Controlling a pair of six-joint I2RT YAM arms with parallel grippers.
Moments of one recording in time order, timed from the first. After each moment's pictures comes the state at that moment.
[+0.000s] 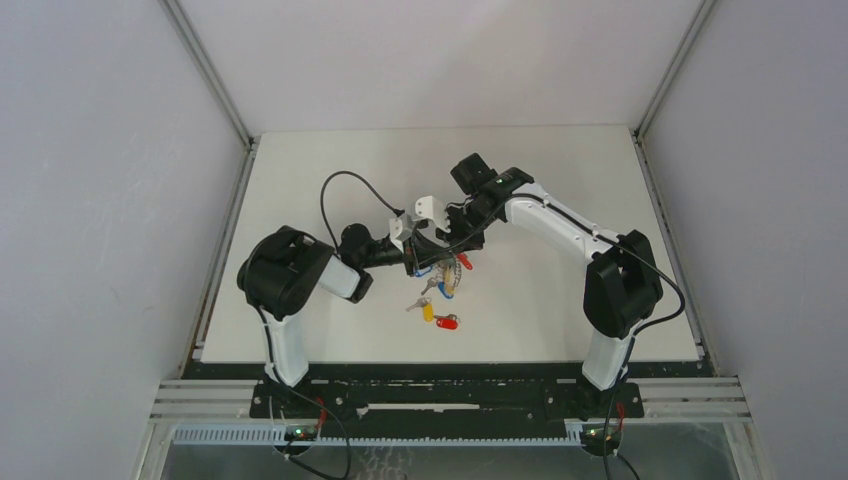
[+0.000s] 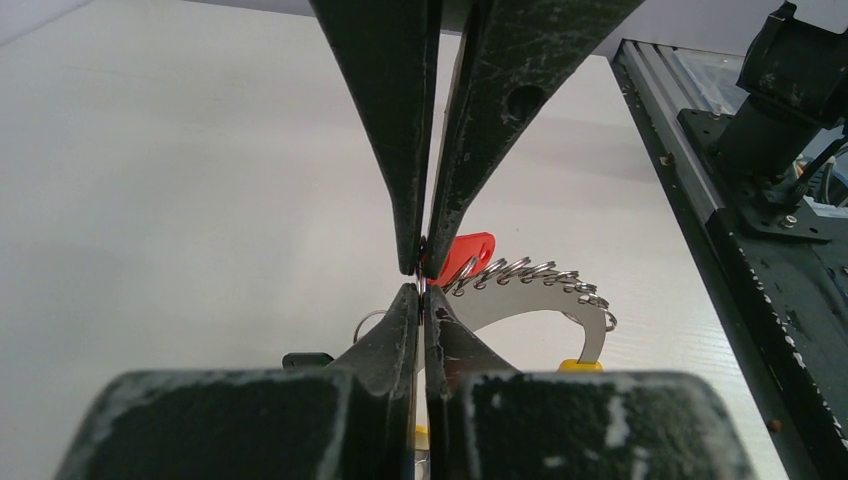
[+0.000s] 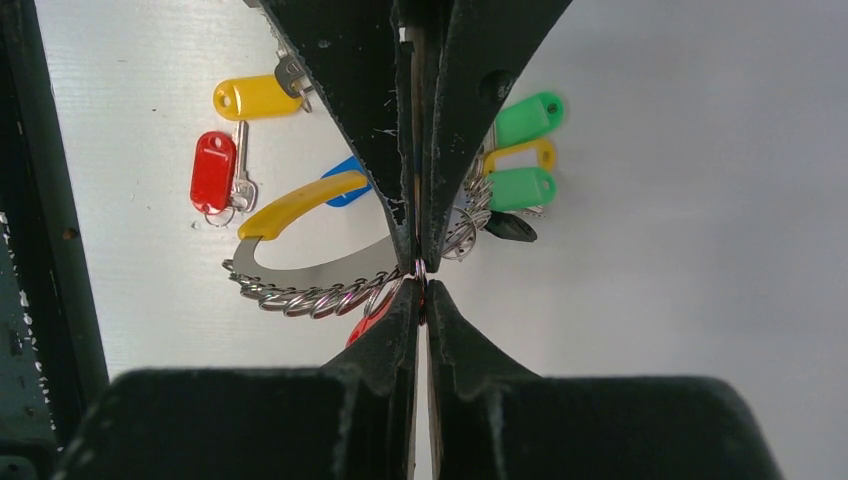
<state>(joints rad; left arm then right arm) -0.49 1.93 0.63 1.44 0.97 -0.20 0.63 1.80 1.55 -0.96 -0.47 -0.91</state>
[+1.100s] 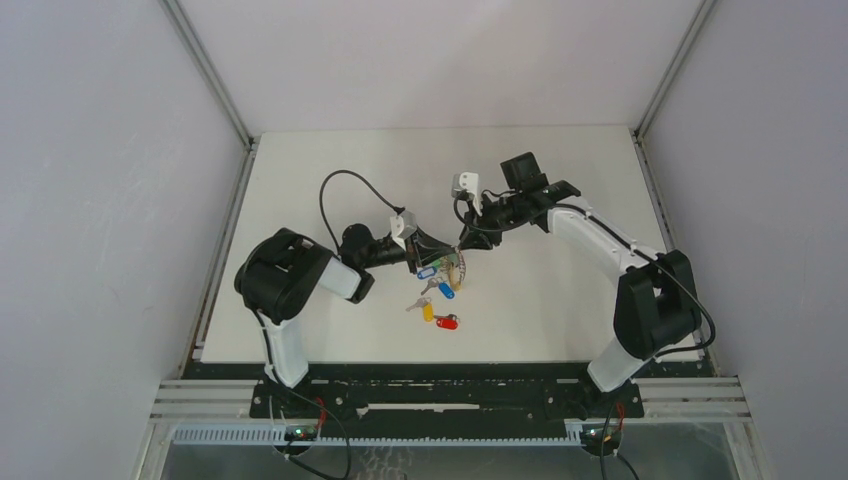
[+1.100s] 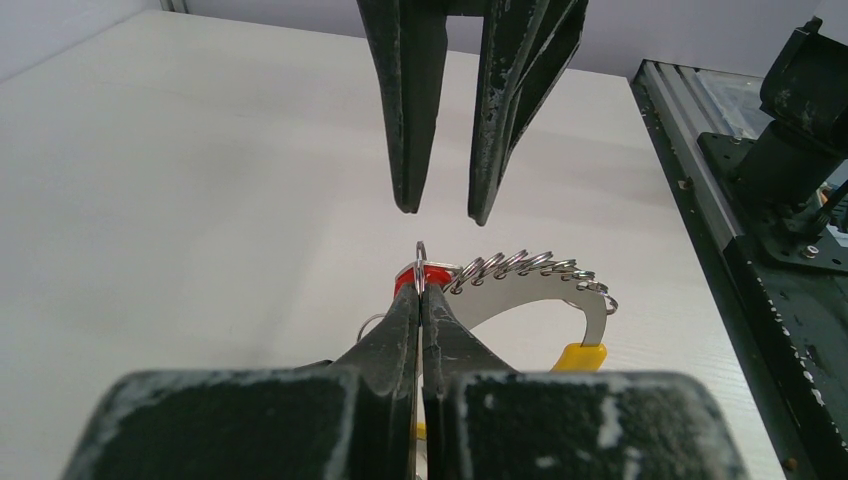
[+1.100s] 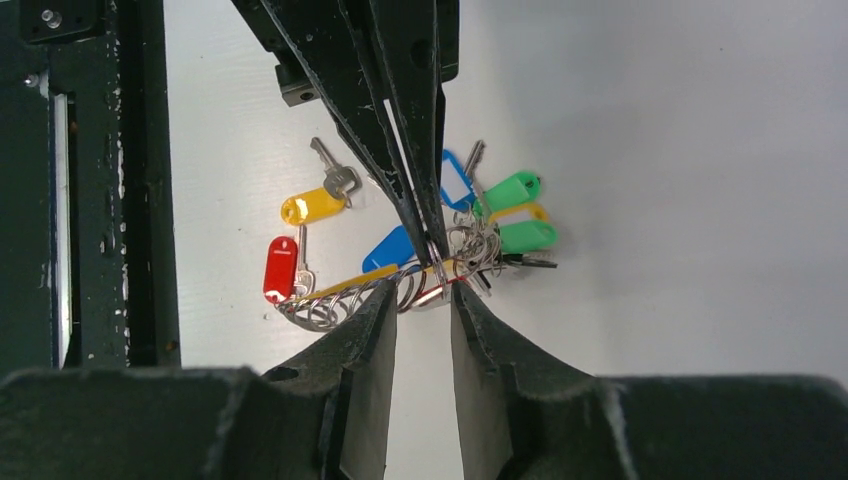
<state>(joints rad) -0.51 1.90 0.63 1.43 0.89 -0.21 0.43 1.61 1.27 -0.62 -0.84 -0.65</state>
